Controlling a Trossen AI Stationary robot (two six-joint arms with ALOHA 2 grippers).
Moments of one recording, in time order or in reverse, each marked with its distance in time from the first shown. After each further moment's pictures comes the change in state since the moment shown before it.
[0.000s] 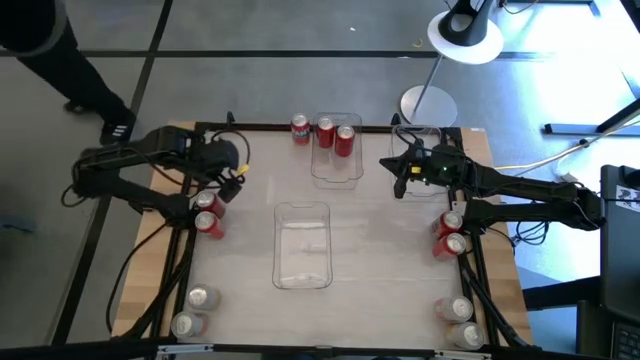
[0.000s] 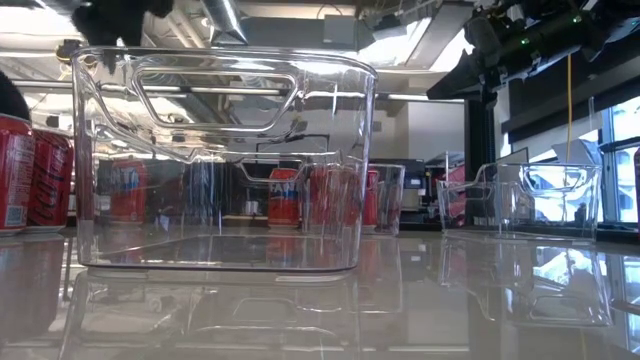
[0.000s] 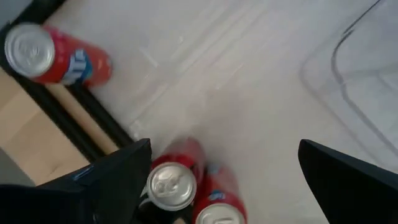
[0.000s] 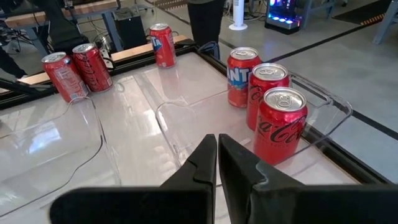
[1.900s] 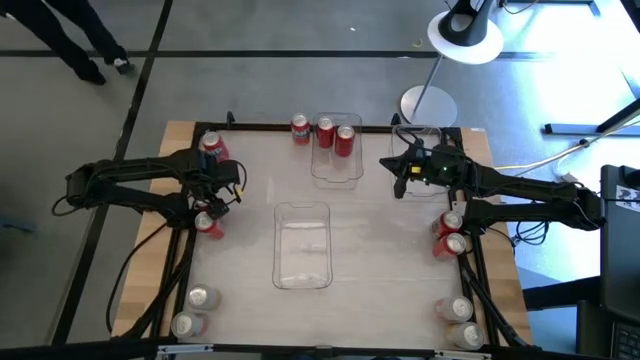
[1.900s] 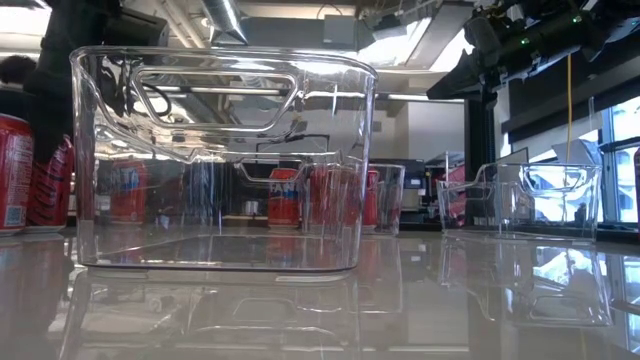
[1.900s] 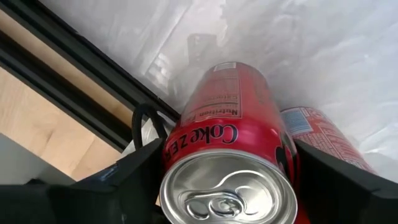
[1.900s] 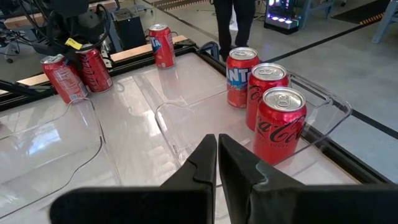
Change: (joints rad) left arm 0.177 -0.075 -0.561 0.144 0.103 0.305; right arm 0.000 0.000 0.000 0.001 0.003 0.006
